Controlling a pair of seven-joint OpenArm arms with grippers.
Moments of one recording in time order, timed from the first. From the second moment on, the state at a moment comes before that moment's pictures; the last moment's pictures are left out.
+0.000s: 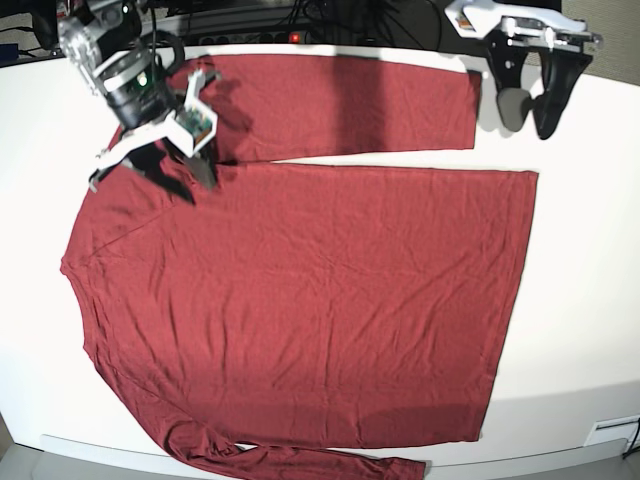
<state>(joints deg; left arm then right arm) 51.9 -19.6 13.1 113.2 61.1 39.4 2.6 -34.8 27.3 -1.2 122.2 -23.4 15.9 -12.9</state>
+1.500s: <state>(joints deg) 37.1 -47.1 13.4 134.3 32.6 -5.7 29.5 -32.2 37.4 -1.2 130.6 -14.3 26.6 -41.0</state>
